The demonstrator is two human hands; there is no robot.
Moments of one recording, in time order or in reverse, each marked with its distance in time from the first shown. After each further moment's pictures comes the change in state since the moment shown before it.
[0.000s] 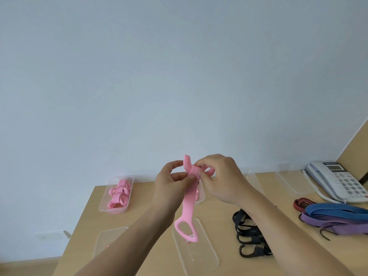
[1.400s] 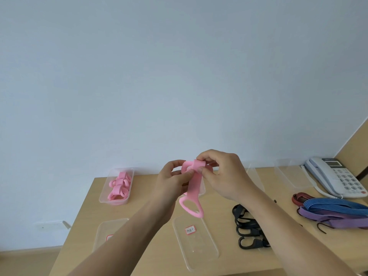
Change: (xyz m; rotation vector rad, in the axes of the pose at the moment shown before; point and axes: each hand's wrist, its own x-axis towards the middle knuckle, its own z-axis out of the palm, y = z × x) left_hand 0.000 -0.008 -0.015 -0.159 -0.091 -0.119; right_hand -0.005 -0.008 0.008 0.119 0.062 0.061
